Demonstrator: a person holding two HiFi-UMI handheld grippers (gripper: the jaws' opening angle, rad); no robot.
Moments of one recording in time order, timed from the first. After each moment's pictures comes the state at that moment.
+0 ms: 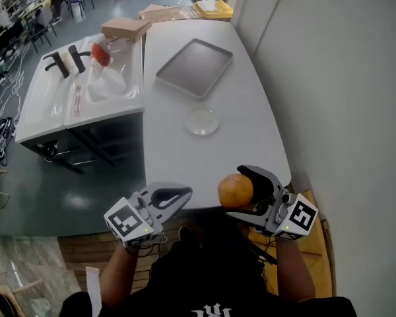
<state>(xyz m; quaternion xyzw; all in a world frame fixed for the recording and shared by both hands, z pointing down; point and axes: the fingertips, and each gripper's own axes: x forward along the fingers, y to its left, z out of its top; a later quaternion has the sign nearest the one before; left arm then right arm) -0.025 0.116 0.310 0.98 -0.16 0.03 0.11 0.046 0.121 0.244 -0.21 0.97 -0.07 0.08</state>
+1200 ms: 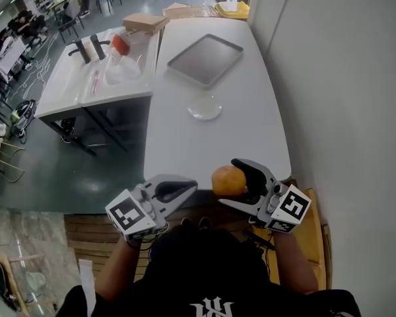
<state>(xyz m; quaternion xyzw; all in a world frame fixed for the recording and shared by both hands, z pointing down) 0.049 0.195 0.286 0.97 -0.21 0.06 0.08 0.103 0.179 0.275 -0.16 0.98 -0.11 0.06</state>
